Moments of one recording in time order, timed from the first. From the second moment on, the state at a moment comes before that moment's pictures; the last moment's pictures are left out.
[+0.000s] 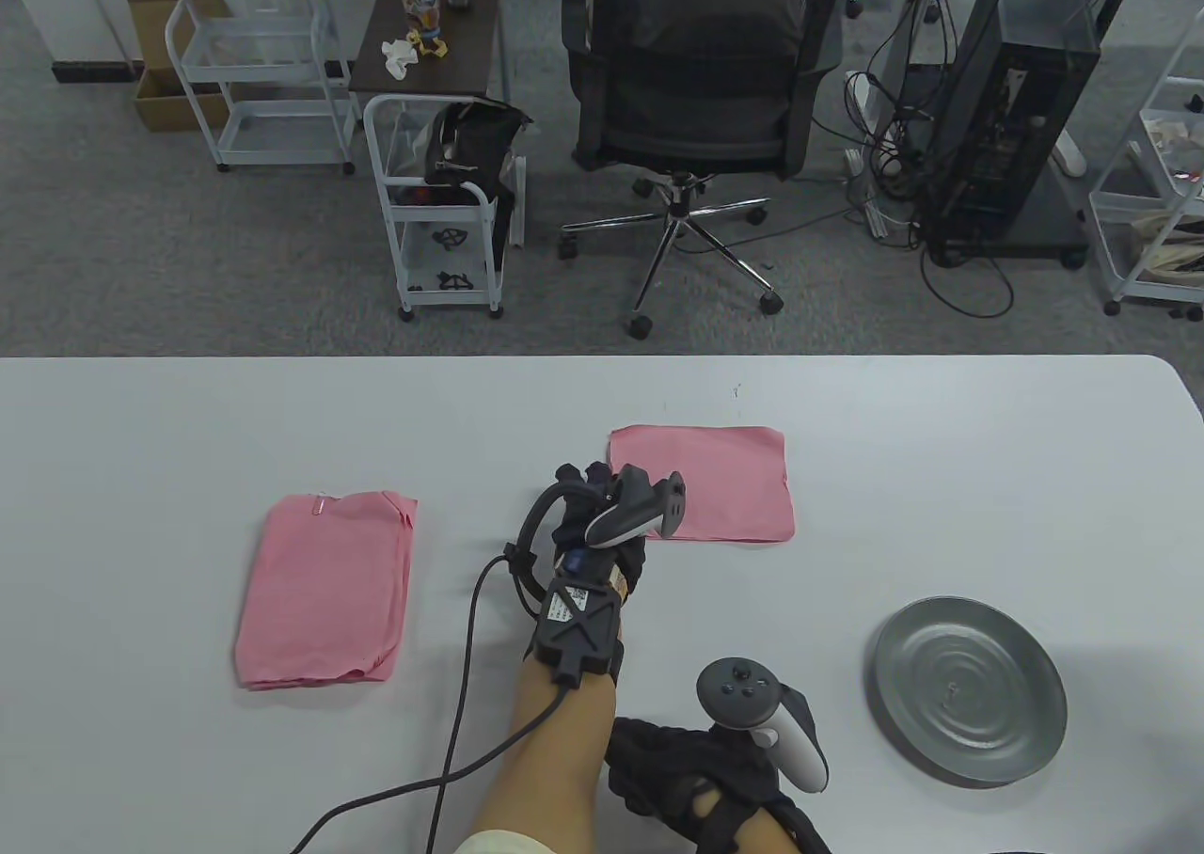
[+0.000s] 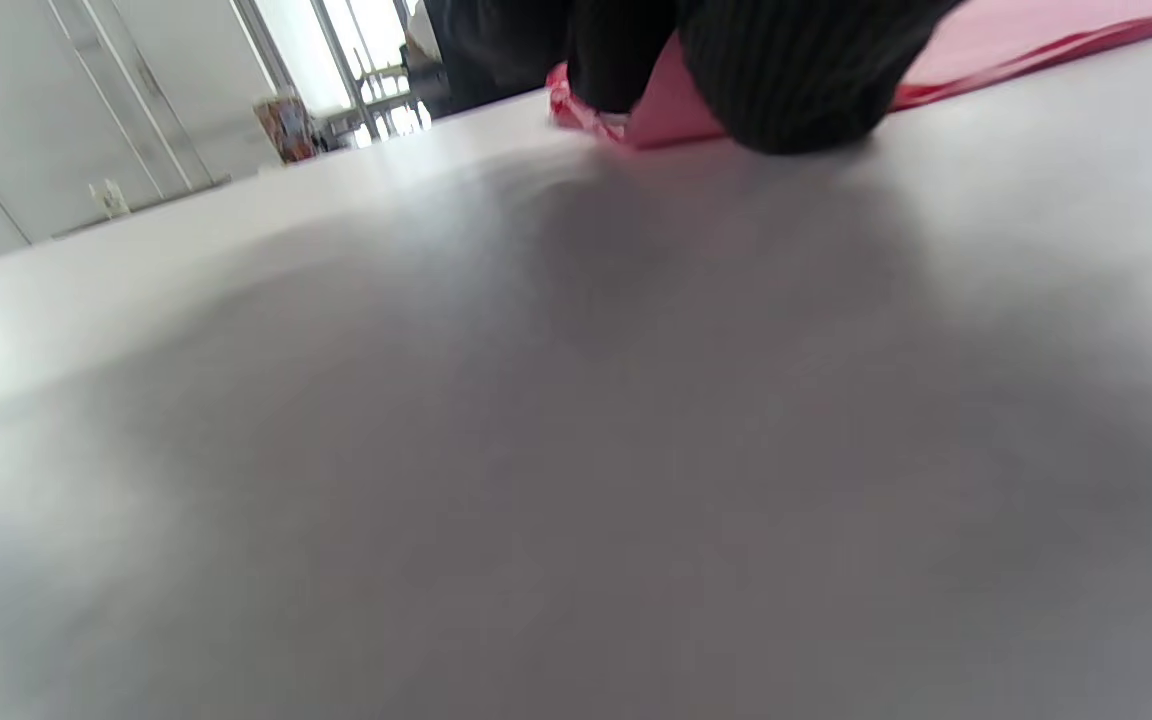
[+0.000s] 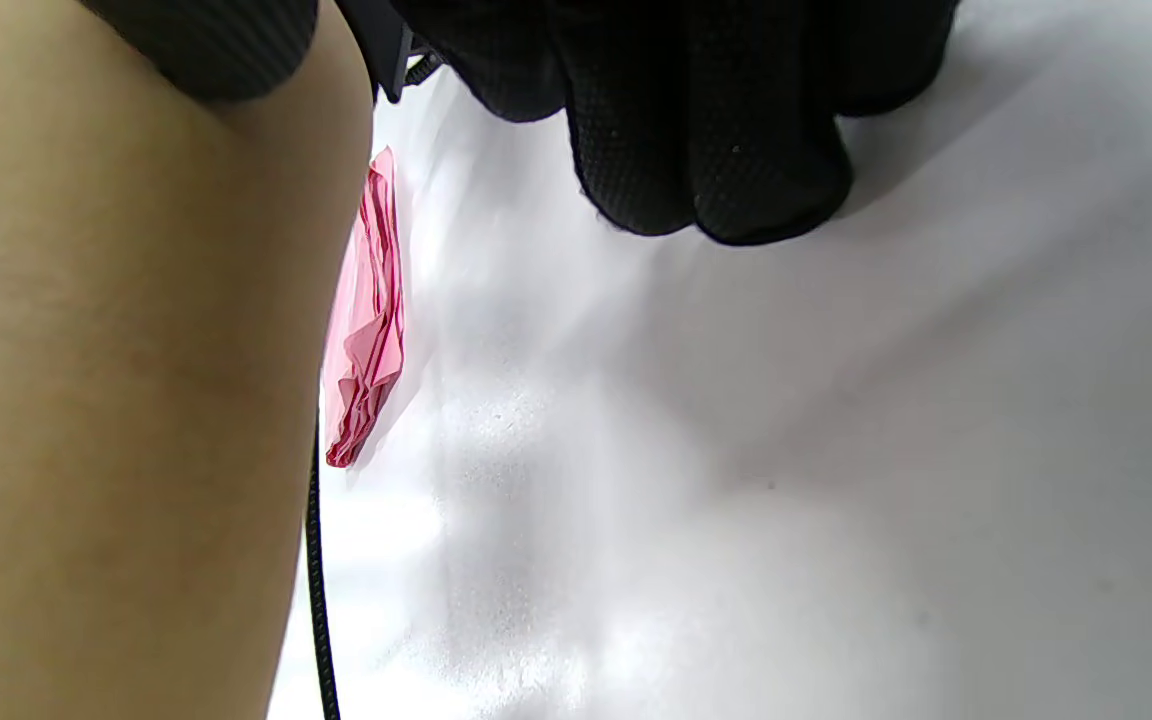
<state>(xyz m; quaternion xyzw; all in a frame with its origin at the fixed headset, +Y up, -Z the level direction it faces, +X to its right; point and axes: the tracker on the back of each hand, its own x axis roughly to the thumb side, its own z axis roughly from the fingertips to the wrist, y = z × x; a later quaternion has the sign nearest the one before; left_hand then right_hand) -0.015 -0.768 -0.451 -0.09 -0.10 -0.14 0.98 0.087 -0.779 -0.228 0.08 0.39 0.78 0.49</state>
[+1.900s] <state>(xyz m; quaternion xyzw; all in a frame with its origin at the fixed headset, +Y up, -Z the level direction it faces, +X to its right) -0.248 -0.718 -0.248 -0.12 -0.26 0.61 0.74 0.064 -0.735 -0.236 0.22 0.05 0.74 0.63</state>
